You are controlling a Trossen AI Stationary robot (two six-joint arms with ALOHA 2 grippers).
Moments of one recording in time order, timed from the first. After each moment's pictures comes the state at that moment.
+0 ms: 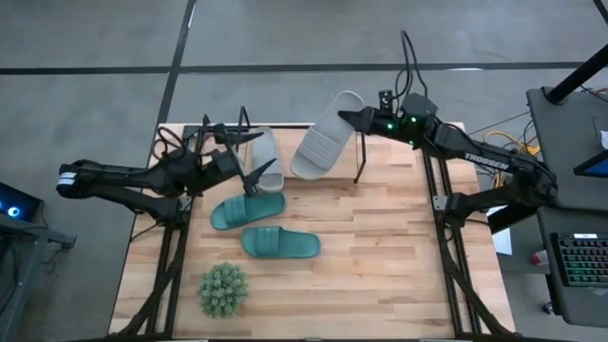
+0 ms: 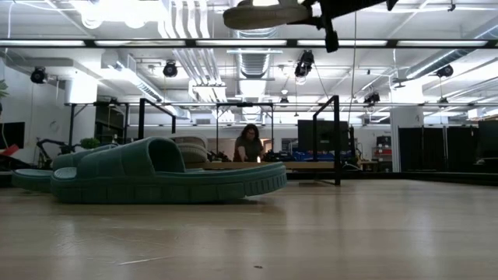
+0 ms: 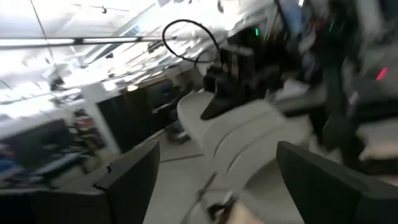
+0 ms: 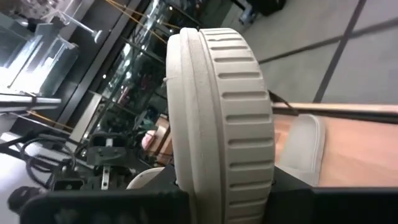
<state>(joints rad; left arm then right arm) -0.03 0.93 0.80 0.38 -0.46 0.50 -0.44 1.21 1.08 0.05 -0.06 0.99</state>
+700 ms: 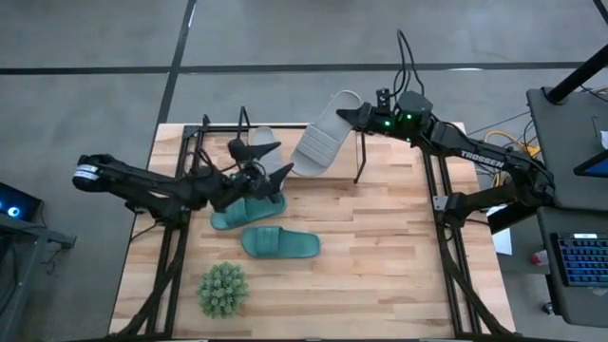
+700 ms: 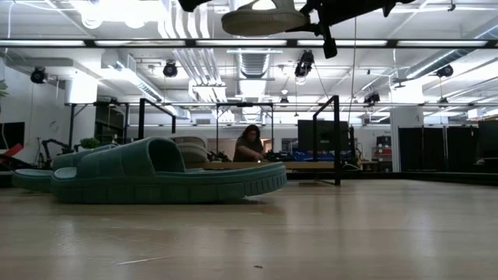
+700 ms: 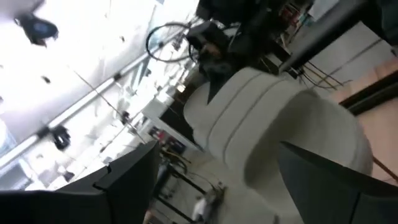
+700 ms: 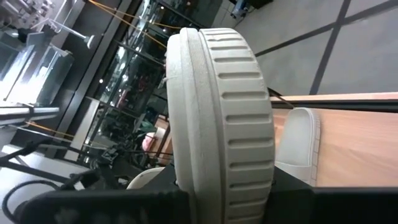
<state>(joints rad) -0.14 1.19 0.82 0.64 -0.72 1.08 -0.47 1.23 1.08 0.05 -0.09 1.05</state>
